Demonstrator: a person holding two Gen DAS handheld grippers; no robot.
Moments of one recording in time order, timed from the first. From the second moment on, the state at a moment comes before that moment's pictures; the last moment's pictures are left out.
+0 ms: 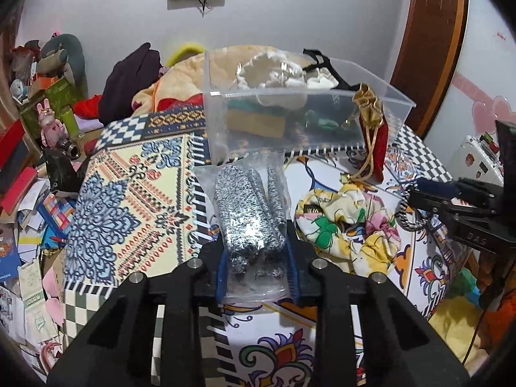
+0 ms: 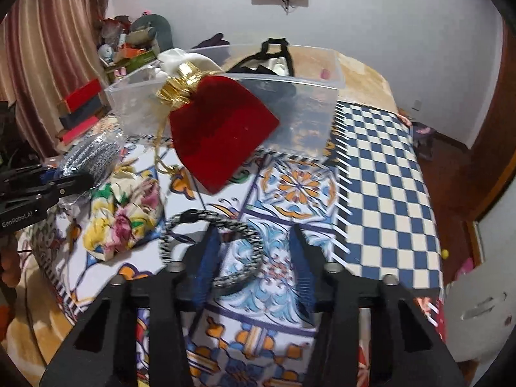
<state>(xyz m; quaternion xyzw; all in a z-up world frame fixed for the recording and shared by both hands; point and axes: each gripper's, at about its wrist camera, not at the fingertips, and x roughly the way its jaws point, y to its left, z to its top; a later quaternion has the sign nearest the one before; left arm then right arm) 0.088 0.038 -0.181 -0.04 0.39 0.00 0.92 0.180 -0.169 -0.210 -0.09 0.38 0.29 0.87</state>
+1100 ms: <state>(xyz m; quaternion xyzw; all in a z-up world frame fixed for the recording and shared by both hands) 0.125 0.037 -0.064 -0.02 0.23 0.00 0.97 0.209 -0.175 -0.099 -0.03 0.23 0.26 0.94</state>
